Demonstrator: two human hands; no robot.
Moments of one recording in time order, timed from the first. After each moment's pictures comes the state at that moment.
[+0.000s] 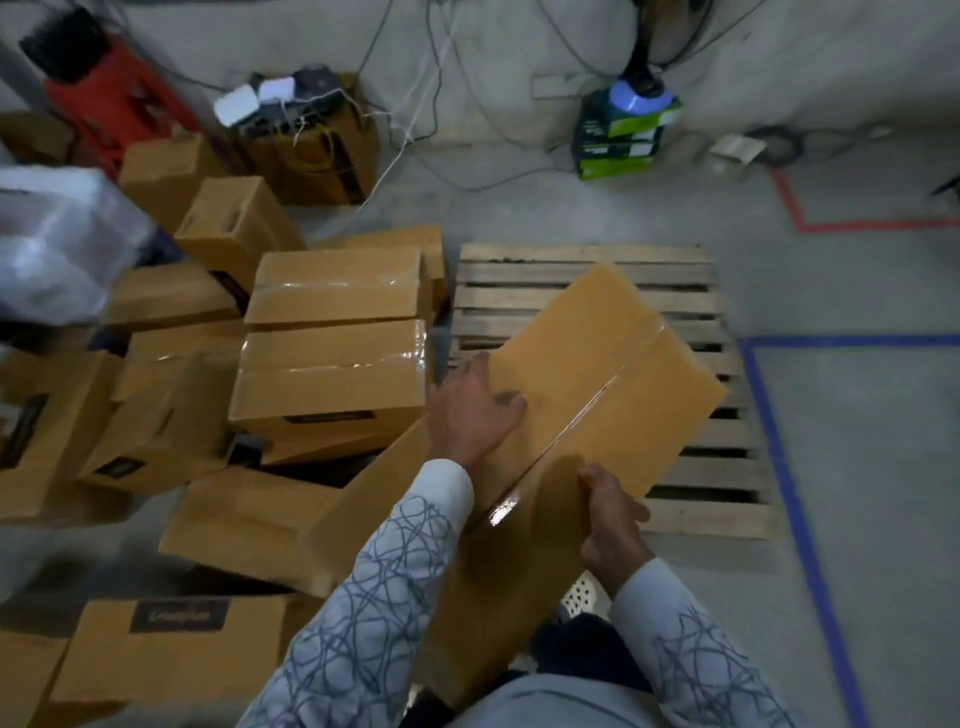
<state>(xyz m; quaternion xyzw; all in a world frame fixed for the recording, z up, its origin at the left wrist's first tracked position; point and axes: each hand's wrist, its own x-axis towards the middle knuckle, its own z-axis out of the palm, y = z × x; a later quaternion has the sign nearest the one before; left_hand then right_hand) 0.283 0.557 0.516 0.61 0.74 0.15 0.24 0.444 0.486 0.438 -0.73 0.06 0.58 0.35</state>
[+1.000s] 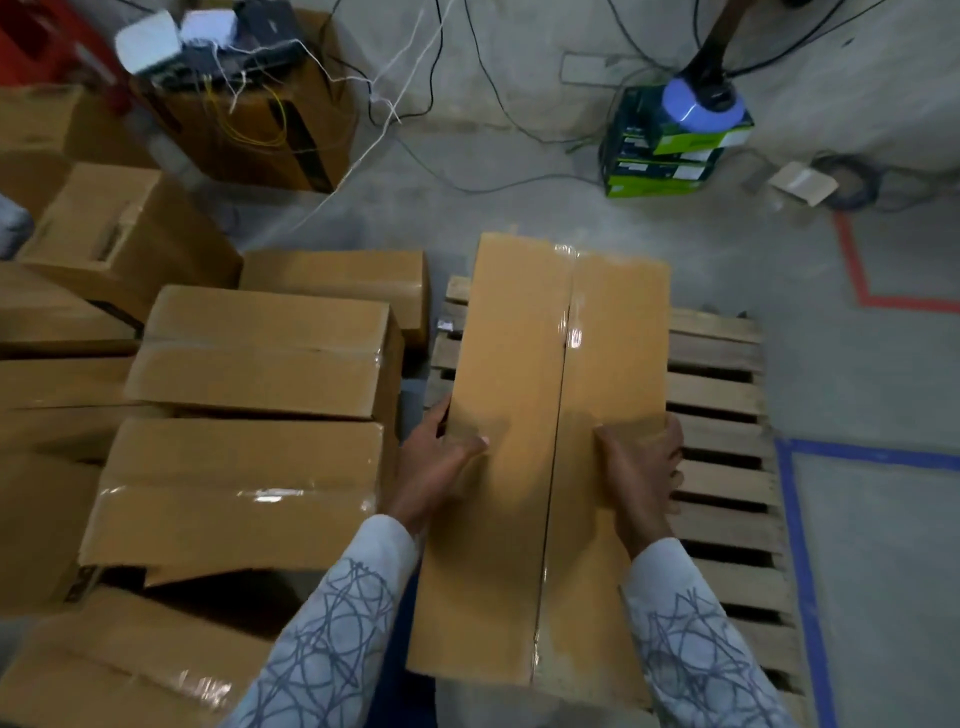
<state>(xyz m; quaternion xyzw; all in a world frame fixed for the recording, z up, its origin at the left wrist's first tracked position) 0.211 0.934 0.348 0.32 0.69 0.33 0.56 0.438 0.960 0.328 -0.82 -0.32 0.39 0.28</state>
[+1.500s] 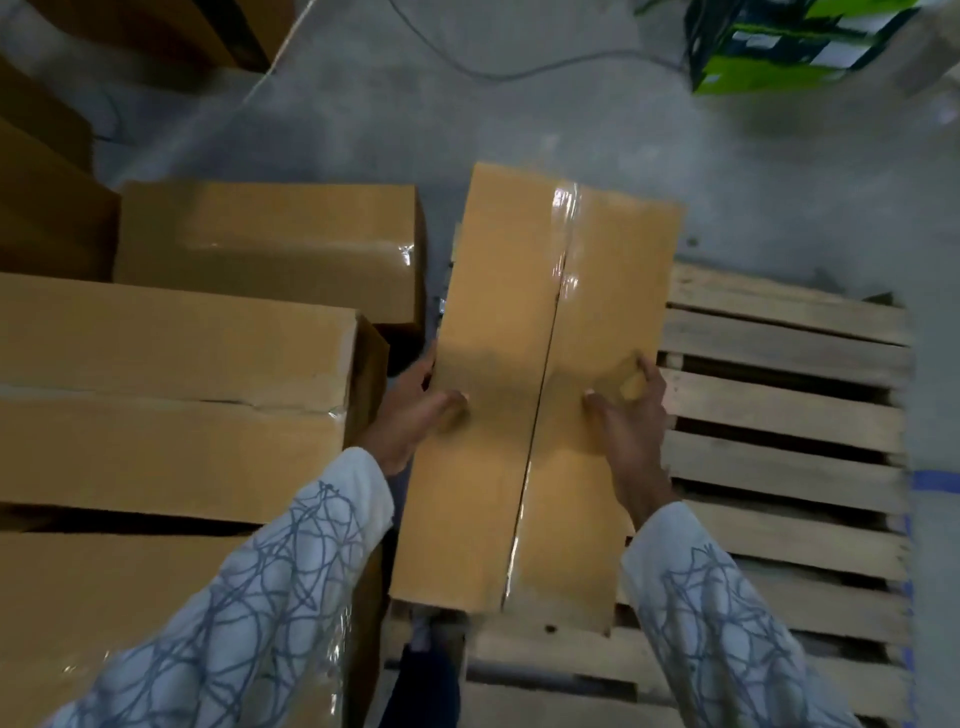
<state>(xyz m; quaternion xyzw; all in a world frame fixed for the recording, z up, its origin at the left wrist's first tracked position) 0.096 1.216 0.066 0.25 0.69 0.22 0.64 0.346 1.227 0.037 -0.79 -0.33 0.46 0.24</state>
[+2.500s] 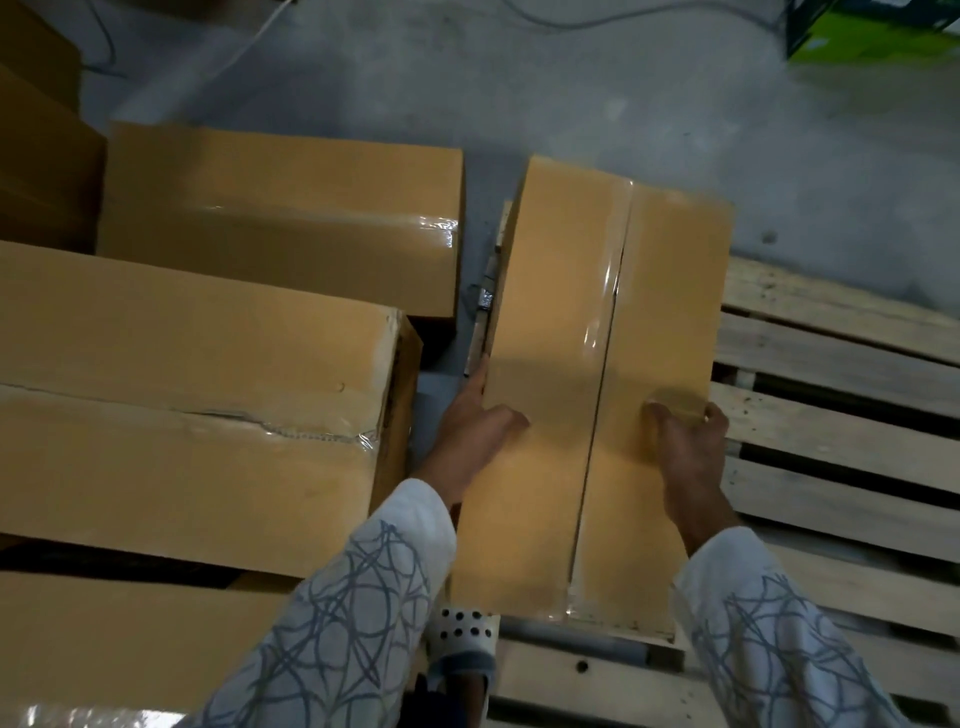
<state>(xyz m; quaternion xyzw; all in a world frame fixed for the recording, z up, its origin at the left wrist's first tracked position) 0.086 1.233 -0.030 0.16 0.69 0.24 0.66 0.323 1.256 -0.072 -0.87 -0.24 0.38 0.18</state>
